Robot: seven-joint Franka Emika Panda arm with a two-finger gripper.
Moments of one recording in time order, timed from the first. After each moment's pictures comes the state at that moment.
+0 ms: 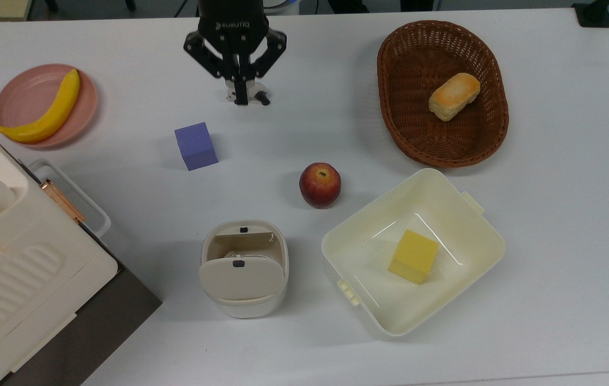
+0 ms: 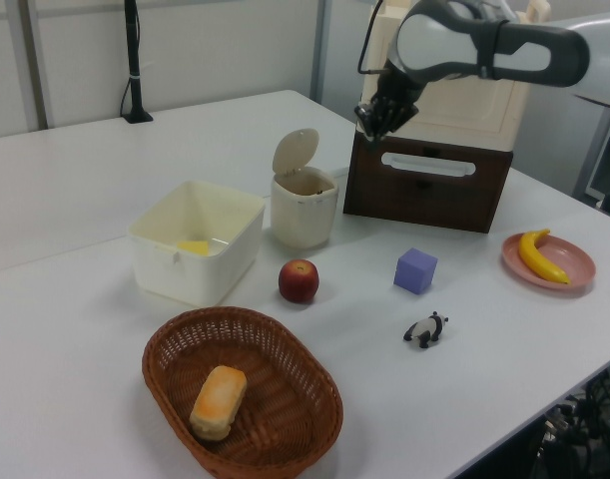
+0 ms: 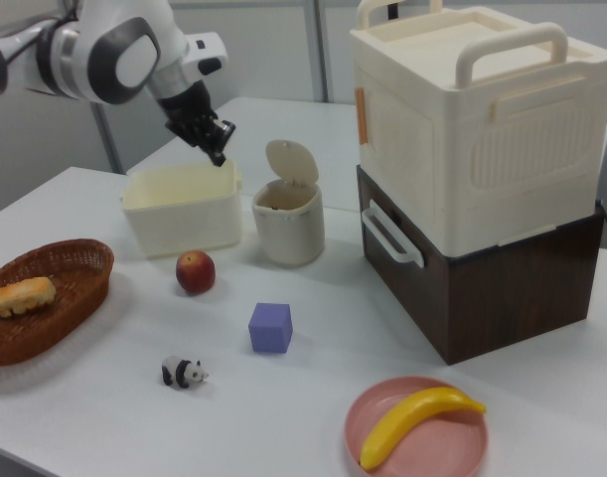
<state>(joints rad) 0.05 0.06 -0.04 -1.70 0.03 2.14 0.01</state>
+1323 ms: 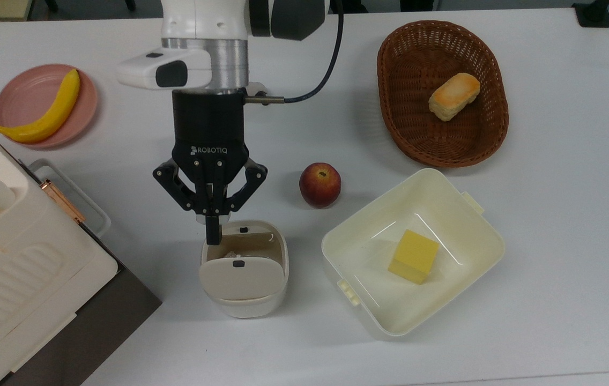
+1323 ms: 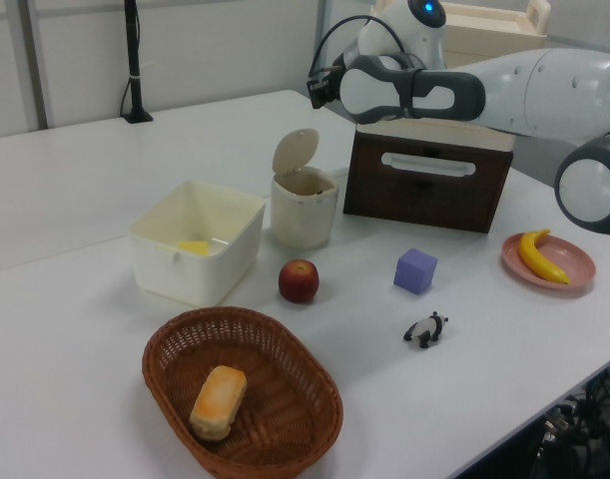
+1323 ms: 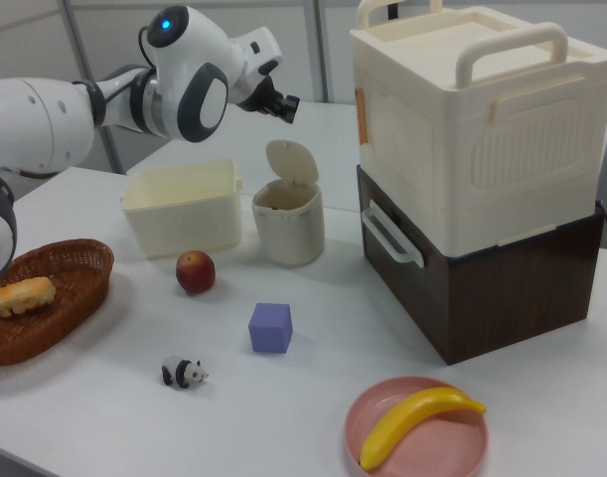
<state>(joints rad) 0.03 0.46 -0.04 -1.39 0.03 2.69 0.01</state>
